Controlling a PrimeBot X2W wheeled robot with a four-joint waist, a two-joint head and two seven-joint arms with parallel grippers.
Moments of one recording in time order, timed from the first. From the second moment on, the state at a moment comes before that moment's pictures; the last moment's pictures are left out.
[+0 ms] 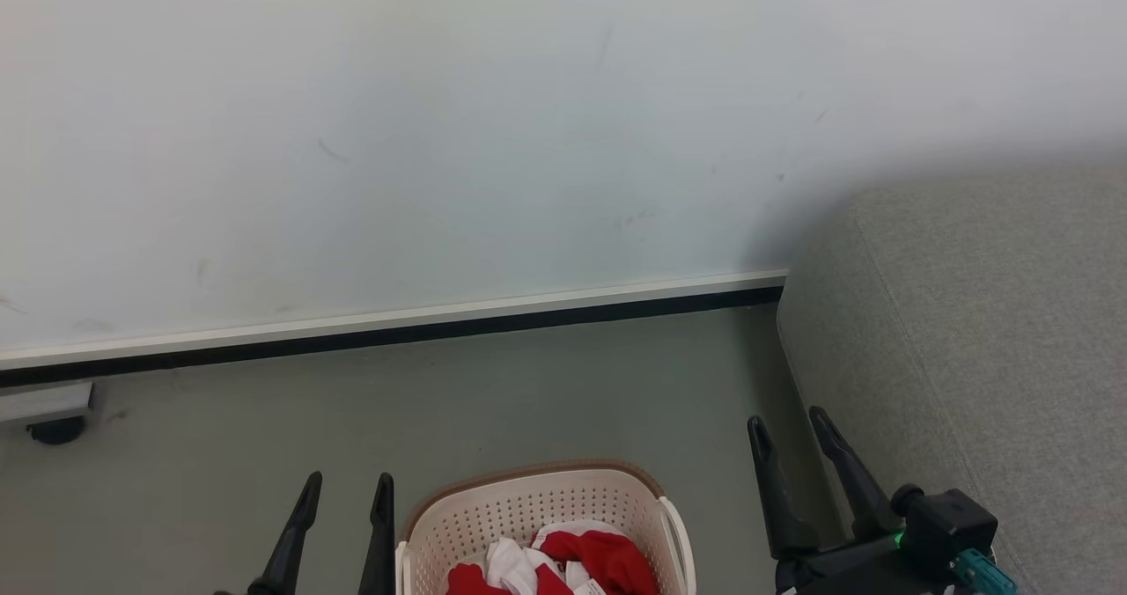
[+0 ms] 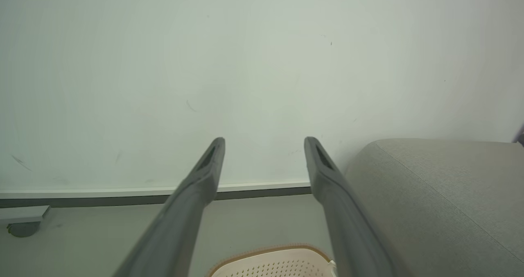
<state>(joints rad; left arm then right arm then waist) 0.02 0.05 -0.14 -0.08 -0.18 0.04 -0.24 -0.04 -0.12 0.34 0.05 0.29 0.13 -0.22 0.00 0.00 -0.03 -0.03</state>
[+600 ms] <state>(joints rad) 0.02 0.05 -0.13 -0.10 -0.07 0.06 -0.26 -0.05 -0.10 0.34 0.07 0.21 0.13 -0.26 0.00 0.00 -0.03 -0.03</state>
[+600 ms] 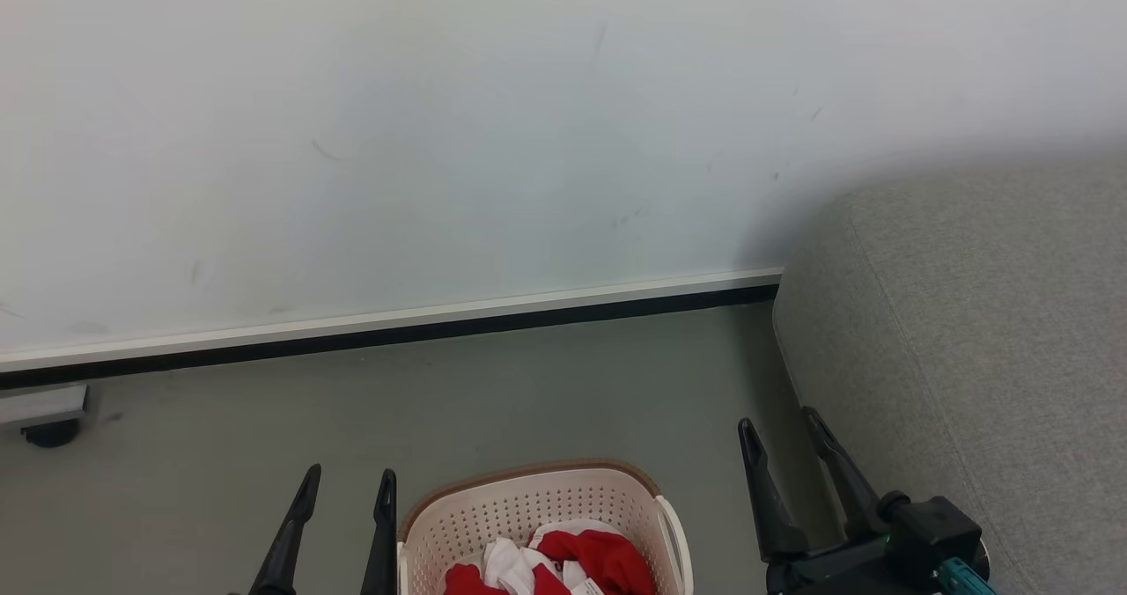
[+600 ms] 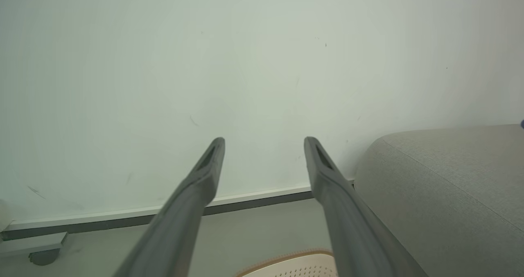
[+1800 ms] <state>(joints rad) 0.02 0.05 -0.13 -0.06 -0.07 0.04 -0.26 -0.05 -0.10 0.35 0.09 0.20 0.13 -0.26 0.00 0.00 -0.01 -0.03</state>
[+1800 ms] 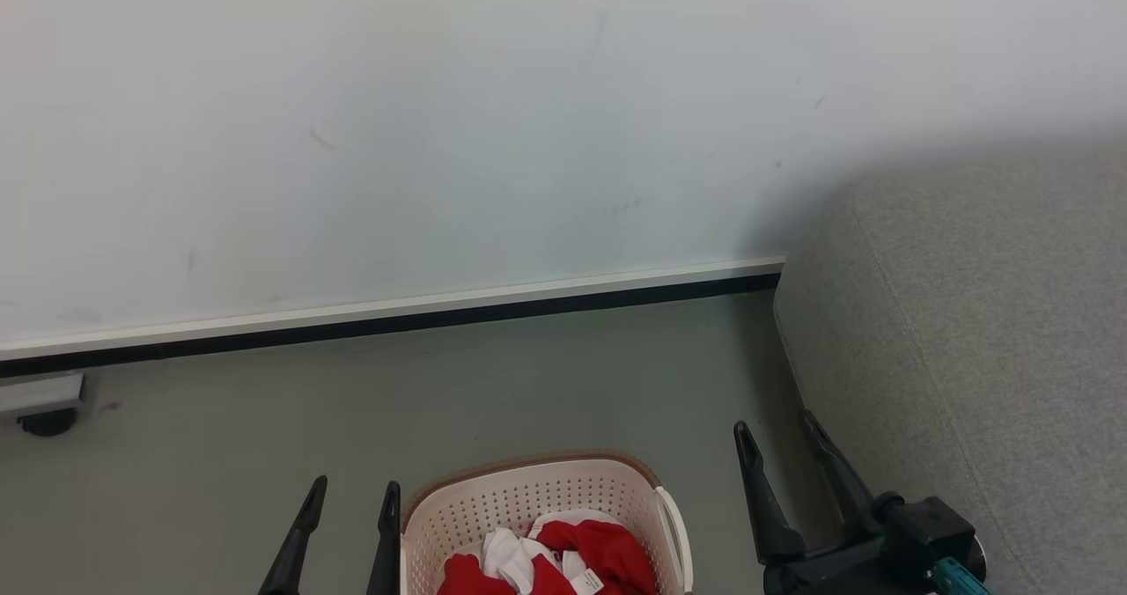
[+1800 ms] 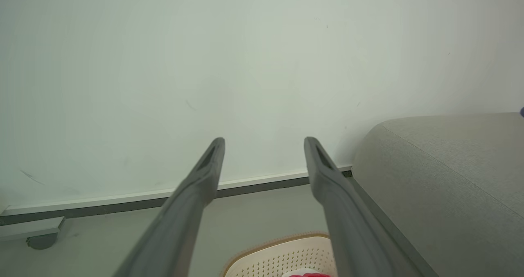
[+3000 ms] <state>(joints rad) -0.47 0.09 -0.32 0.44 0.01 -0.11 -0.26 -0.38 -0.10 0.32 -0.11 0.15 0.13 -0.26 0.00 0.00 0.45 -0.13</state>
